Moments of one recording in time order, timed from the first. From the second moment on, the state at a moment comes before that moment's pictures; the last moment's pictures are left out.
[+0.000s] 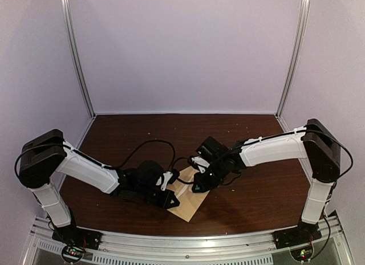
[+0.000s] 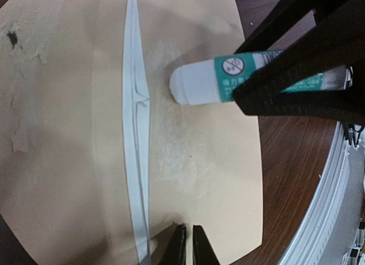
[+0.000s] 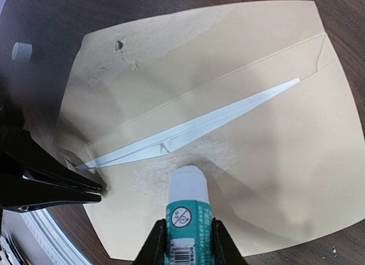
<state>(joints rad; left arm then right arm) -1.04 1.74 0.71 0.19 0.25 -0.61 0.92 1.85 1.16 -0.42 -0.25 0.45</state>
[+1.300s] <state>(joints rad) -1.04 1.74 0.69 0.23 0.25 -0.61 0.90 1.87 1.19 -0.42 -0.24 0.48</state>
